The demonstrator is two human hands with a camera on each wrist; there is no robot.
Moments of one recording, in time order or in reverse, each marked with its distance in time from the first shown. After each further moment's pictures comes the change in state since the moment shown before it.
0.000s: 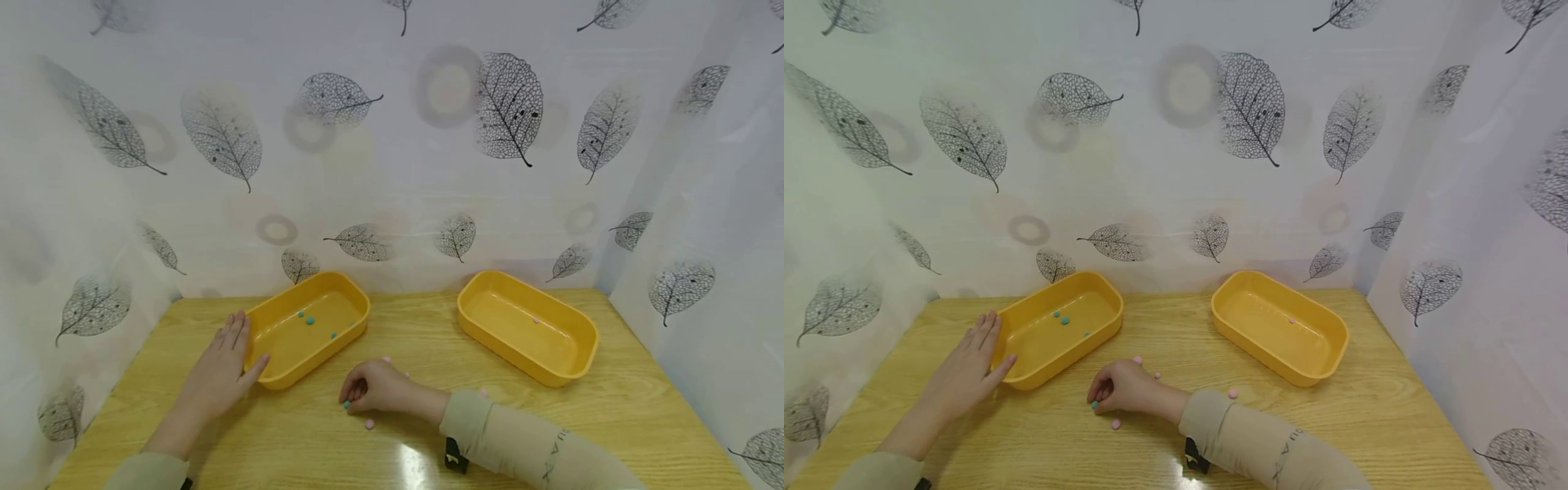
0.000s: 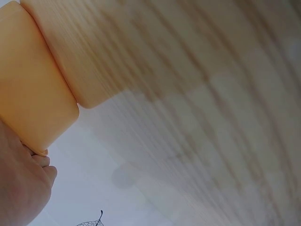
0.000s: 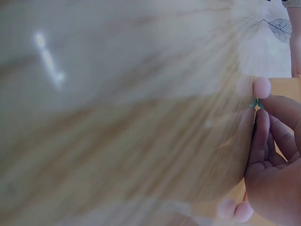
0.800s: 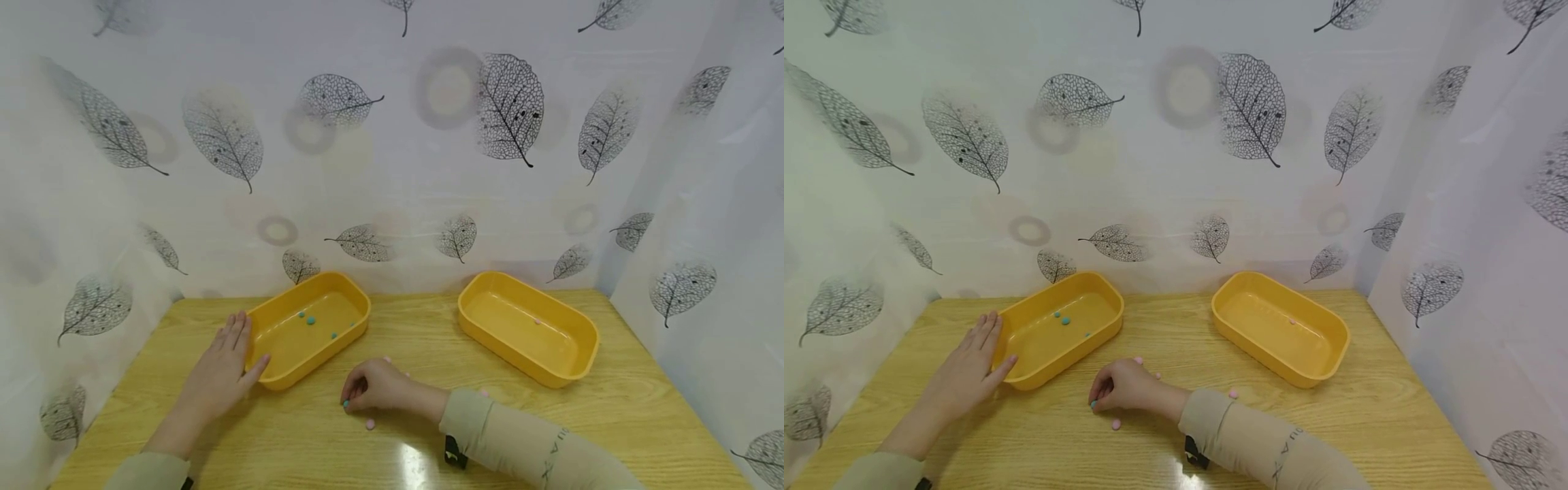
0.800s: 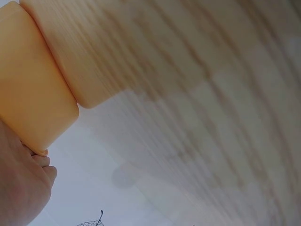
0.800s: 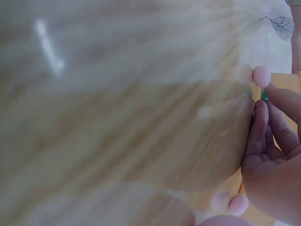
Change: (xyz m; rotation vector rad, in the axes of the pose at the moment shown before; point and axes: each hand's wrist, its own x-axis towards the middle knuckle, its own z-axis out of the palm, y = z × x) left_hand -0.002 0.002 -0.002 -0.007 -0.010 -0.005; right_hand 0.000 -0.001 -0.001 0.020 0.003 0.006
